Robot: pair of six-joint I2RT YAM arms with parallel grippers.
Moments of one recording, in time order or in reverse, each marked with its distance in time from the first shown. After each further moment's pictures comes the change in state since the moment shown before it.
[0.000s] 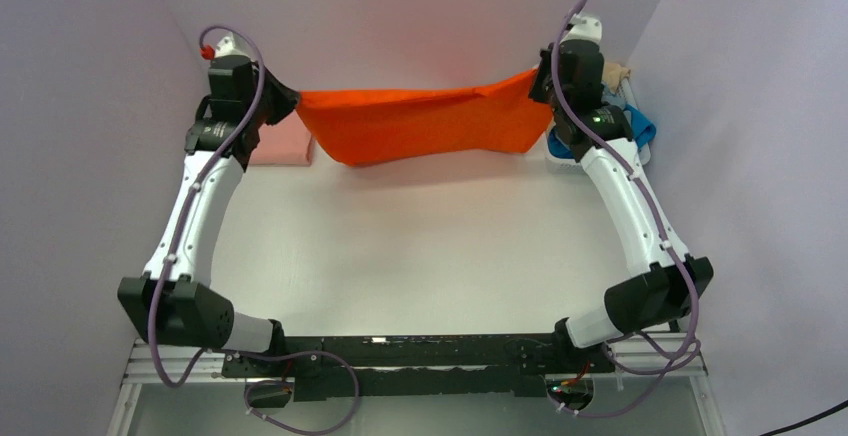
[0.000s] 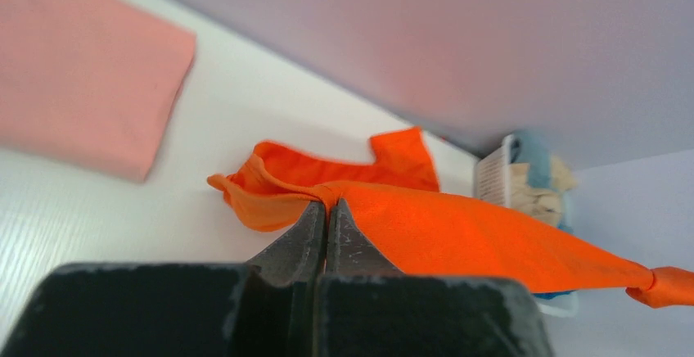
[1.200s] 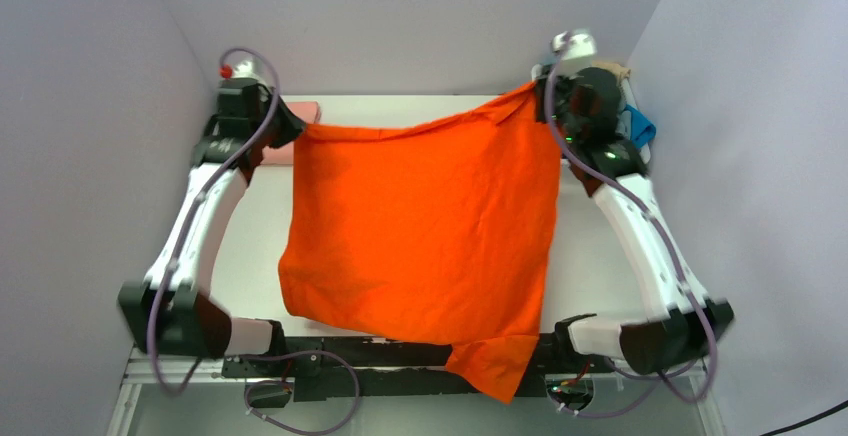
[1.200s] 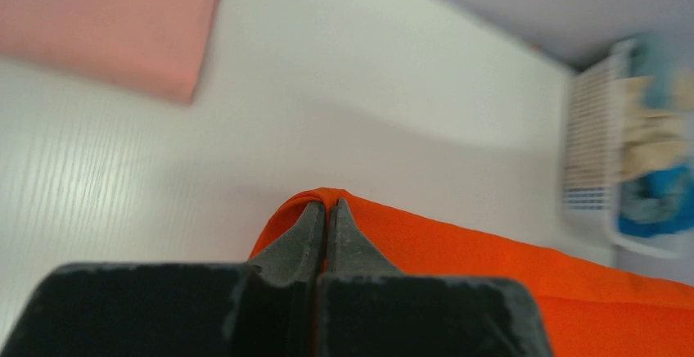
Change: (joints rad) left arm -0.002 -0.038 -0.200 -0.021 0.060 0.106; right arm -0.006 -0.202 -0.284 0.136 -0.185 -0.251
